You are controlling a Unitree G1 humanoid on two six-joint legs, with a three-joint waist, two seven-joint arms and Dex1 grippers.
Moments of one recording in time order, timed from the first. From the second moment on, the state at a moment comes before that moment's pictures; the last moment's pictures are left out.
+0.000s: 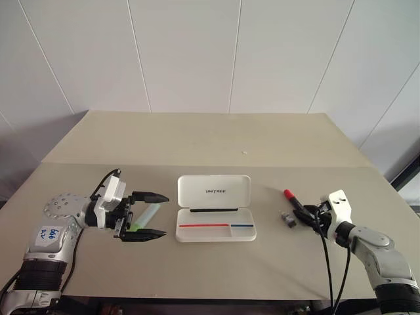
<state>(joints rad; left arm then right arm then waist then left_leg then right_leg) -0.47 0.74 0.14 0.13 -0.51 0.17 -1.46 -0.33 -0.59 -0.22 0.25 0.29 0.35 0.68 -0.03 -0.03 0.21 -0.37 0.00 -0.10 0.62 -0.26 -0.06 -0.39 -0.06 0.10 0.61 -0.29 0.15</state>
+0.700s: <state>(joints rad) -0.47 0.74 0.16 0.22 -0.51 0.10 -1.48 -0.43 -0.72 -0.14 -0.26 0.45 0.52 0.85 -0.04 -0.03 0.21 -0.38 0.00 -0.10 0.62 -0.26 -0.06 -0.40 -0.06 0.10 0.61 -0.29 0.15</state>
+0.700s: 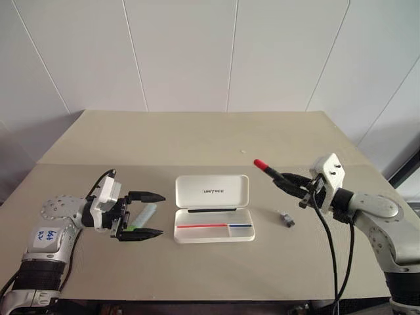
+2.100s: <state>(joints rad) -0.35 0.73 0.18 0.12 -0.51 0.07 -1.36 -0.75 -0.50 0.30 0.01 0.15 0.25 1.13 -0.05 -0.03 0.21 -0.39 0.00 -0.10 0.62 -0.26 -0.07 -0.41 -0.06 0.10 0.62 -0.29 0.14</state>
